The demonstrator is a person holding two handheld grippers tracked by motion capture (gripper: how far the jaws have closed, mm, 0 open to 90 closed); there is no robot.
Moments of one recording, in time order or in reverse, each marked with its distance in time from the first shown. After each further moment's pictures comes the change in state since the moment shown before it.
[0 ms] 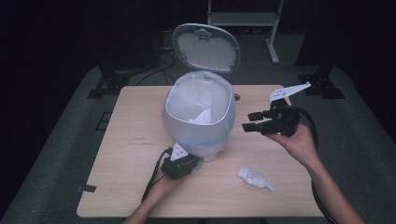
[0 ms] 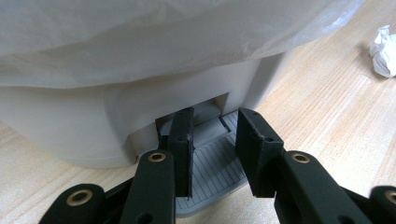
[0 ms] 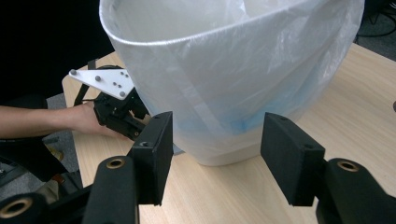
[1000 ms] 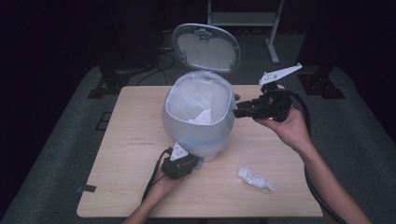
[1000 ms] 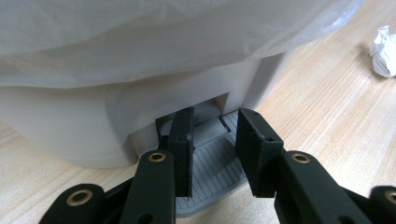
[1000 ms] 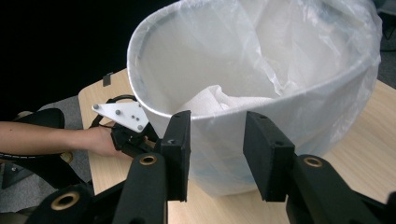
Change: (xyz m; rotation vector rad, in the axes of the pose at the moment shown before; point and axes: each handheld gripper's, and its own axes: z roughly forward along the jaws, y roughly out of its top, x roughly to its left) left arm 0.000 0.000 0.000 -0.001 -0.001 -0.003; right arm 0.010 0.048 0.003 -0.005 0.041 -0.035
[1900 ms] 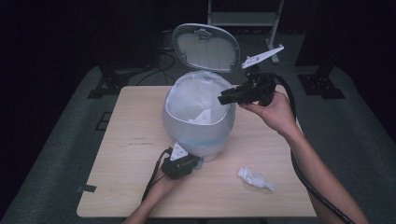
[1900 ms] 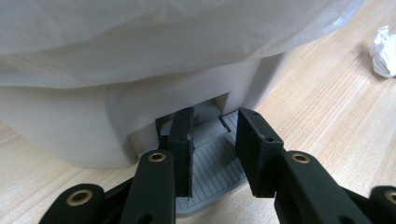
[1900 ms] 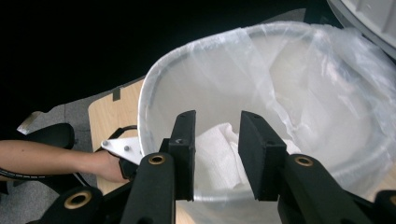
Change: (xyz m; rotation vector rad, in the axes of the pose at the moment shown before) left arm 0.000 0.000 0.000 0.000 0.000 -0.001; right arm 0.003 0.050 0.019 0.009 0.043 -0.027
